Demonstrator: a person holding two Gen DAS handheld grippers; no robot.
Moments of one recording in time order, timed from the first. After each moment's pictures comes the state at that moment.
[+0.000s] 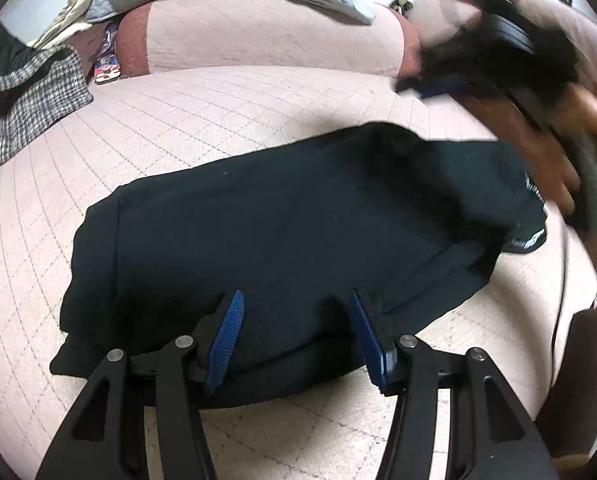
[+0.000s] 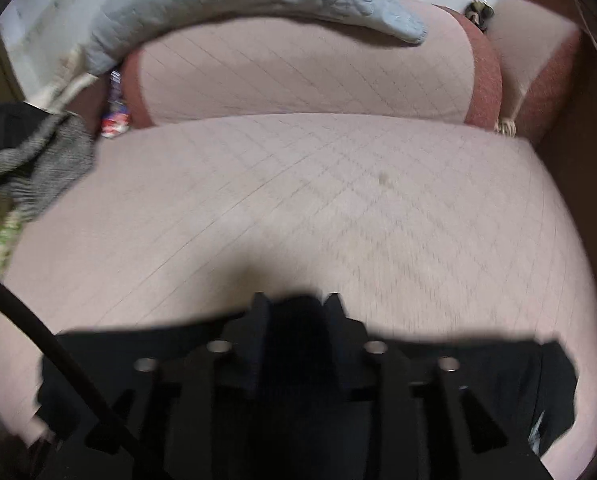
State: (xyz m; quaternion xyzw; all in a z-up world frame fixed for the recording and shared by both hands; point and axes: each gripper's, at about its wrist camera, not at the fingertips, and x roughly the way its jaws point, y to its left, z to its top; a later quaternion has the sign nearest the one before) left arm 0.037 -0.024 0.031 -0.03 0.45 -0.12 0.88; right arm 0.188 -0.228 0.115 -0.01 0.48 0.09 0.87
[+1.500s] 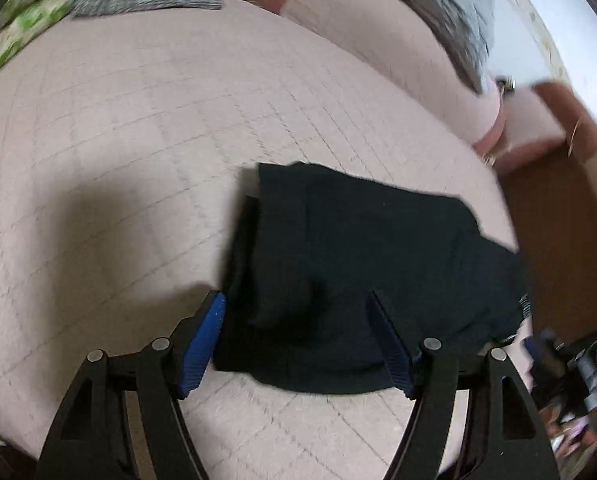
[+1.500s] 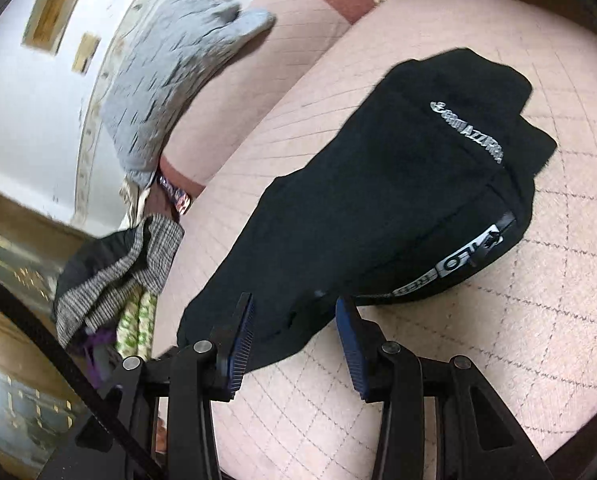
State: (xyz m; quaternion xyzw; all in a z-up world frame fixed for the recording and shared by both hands) left arm 0.051 0.089 0.032 -0.22 0.52 -0.04 0.82; right arm 0.011 -0.370 0.069 0.36 0.44 0.15 0.81
